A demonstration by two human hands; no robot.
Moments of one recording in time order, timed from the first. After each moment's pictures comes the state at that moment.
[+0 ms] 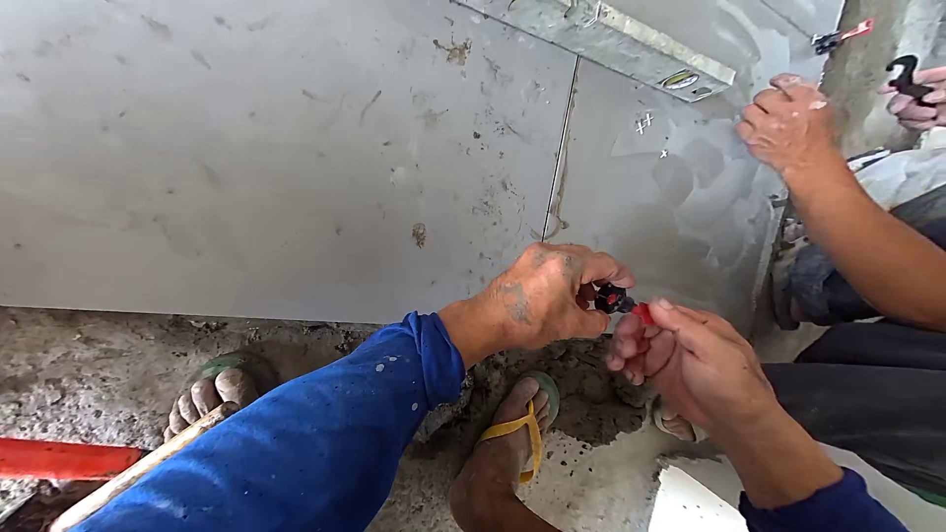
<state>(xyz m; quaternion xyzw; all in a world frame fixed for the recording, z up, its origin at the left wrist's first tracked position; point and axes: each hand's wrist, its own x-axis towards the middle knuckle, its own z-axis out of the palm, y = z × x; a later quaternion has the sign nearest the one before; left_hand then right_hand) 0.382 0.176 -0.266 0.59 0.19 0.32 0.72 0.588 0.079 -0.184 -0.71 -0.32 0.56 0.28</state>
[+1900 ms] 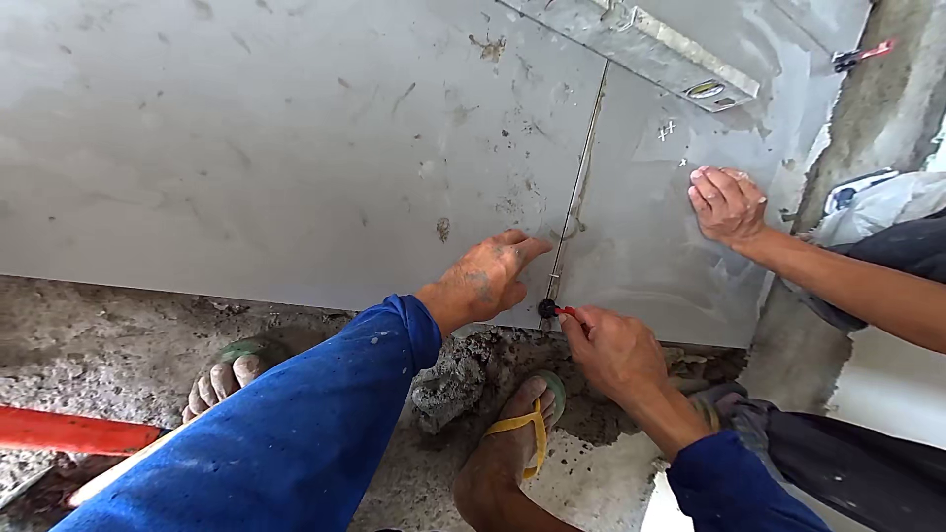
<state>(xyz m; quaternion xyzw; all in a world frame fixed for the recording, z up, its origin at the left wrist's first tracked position) 0.346 0.180 -0.329 0.73 0.32 0.18 0.58 0.545 0.077 -0.241 -0.73 -0.62 0.16 -0.22</state>
